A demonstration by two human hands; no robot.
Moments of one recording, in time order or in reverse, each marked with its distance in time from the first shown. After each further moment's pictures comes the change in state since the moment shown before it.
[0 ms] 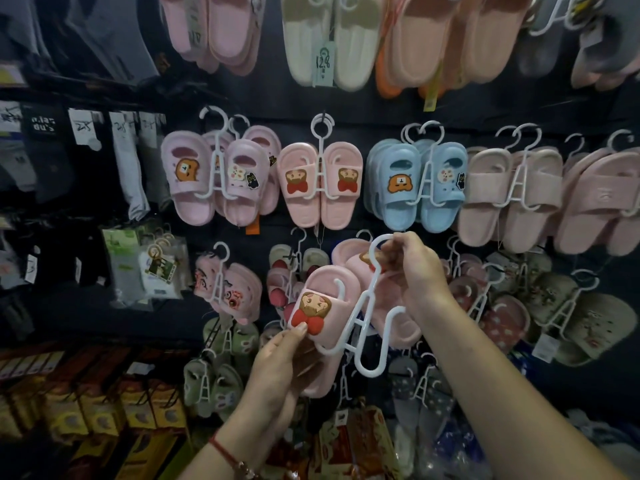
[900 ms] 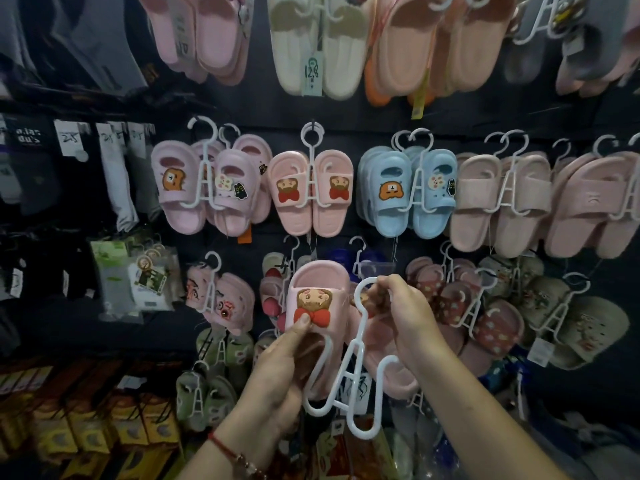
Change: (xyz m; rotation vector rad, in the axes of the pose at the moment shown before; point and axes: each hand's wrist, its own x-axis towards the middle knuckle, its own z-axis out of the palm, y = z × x) left_hand -0.004 0.018 0.029 0.001 -0.042 -0.065; right_hand -0.030 0.025 -0.010 -0.076 -0.023 0.091
